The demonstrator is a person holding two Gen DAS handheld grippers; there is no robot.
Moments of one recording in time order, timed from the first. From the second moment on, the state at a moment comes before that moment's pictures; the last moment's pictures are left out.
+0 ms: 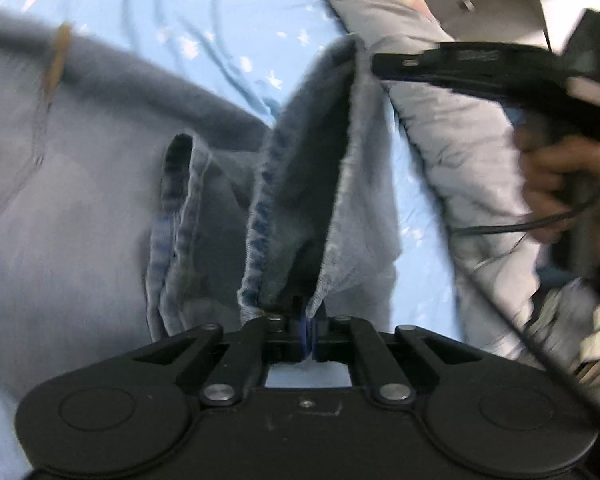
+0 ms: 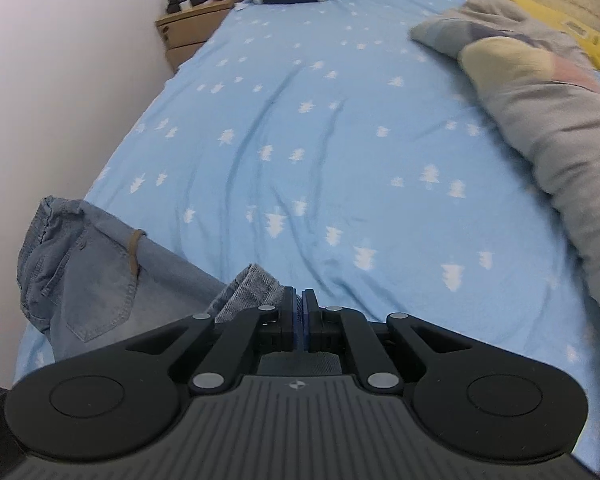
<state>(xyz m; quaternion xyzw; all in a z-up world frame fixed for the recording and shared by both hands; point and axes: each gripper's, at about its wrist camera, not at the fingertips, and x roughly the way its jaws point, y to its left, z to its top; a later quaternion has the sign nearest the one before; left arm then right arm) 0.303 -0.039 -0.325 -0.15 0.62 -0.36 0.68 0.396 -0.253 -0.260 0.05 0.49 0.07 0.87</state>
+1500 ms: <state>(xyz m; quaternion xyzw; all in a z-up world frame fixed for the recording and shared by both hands) 0.241 -0.051 -0.288 -0.09 0.64 -0.12 0.75 0.216 -0.413 -0.378 0.32 0.51 0.03 0.80</state>
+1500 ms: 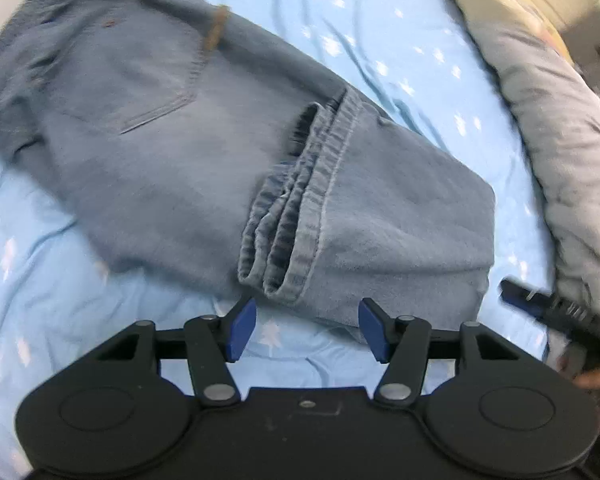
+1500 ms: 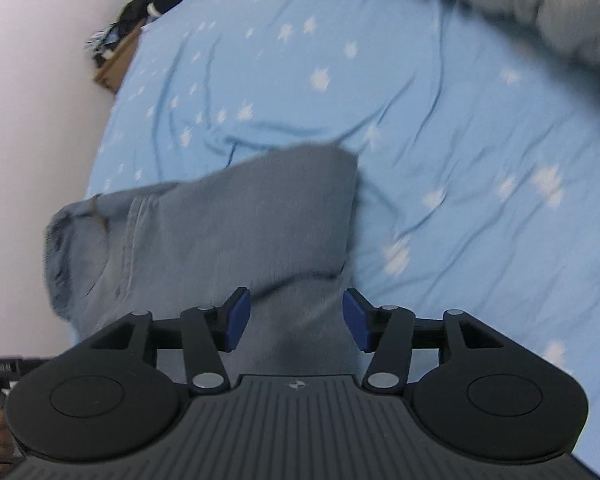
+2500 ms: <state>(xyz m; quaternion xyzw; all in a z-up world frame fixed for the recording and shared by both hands) 0.254 0.060 -0.227 -0.06 0.58 -0.23 0.78 0.186 -0.286 -0.291 0.34 0.40 -0.13 0.84</state>
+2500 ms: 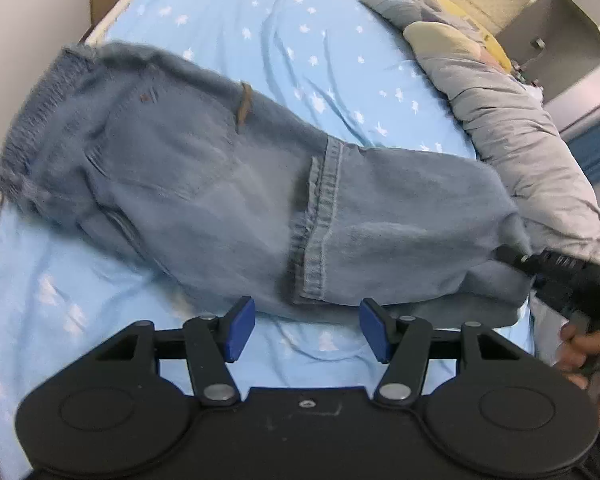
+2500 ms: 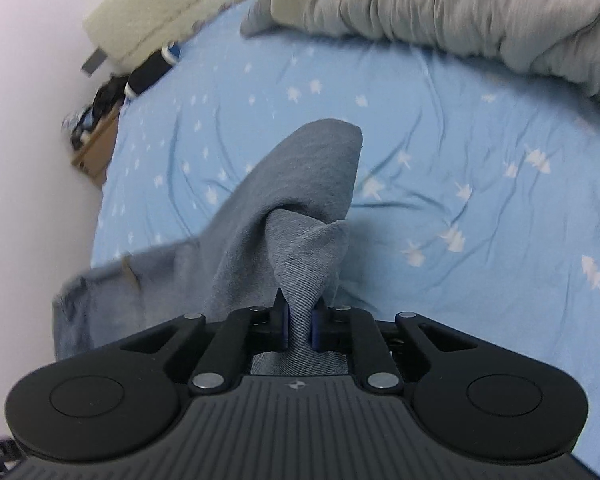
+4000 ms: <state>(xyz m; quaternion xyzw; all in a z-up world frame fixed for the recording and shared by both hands) 0.433 0.385 -0.206 -0.05 0.57 -0.18 0.80 0.380 0.104 -0.249 0.15 0.40 -0.08 0.90</state>
